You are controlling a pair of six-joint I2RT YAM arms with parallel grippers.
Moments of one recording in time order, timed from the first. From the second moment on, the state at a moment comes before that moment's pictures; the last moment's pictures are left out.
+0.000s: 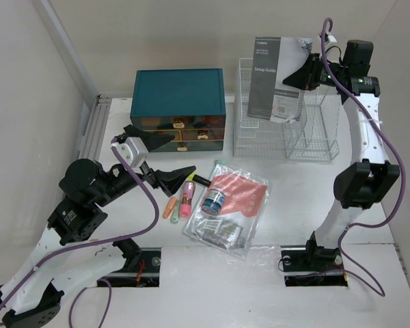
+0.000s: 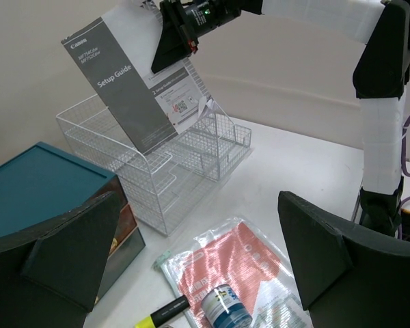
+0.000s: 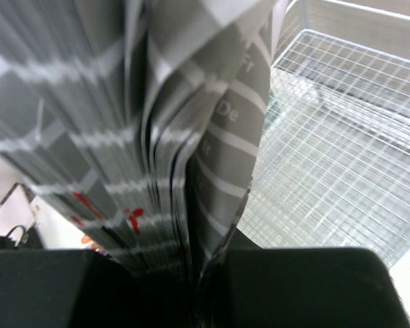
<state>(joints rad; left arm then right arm) -0.76 0.67 1.12 -0.28 0.27 0.02 -0.10 1.83 2.05 -0.62 -0.94 0.11</state>
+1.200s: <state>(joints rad) -0.76 0.67 1.11 -0.28 0.27 0.02 -0.06 1.94 2.03 -0.37 -1.06 0.26</state>
